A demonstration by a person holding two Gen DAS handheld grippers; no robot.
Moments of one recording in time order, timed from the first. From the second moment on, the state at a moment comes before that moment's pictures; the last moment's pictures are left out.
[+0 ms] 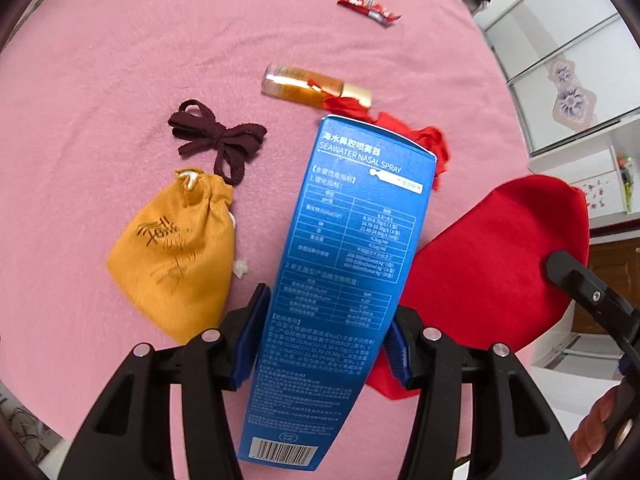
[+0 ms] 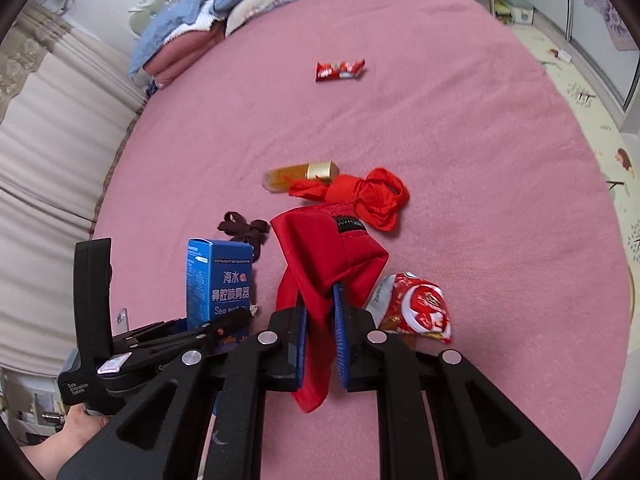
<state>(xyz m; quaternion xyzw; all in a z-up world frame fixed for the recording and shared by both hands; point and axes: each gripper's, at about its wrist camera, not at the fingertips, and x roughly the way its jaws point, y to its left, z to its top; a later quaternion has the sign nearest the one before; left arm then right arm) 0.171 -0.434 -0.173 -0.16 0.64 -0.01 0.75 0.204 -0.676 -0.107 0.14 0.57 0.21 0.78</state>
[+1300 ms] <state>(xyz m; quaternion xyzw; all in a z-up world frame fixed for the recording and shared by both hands) 0.140 -0.815 -0.141 -0.06 0.66 -0.23 0.72 0.093 -1.042 -0.076 0.26 0.51 0.01 0.82</state>
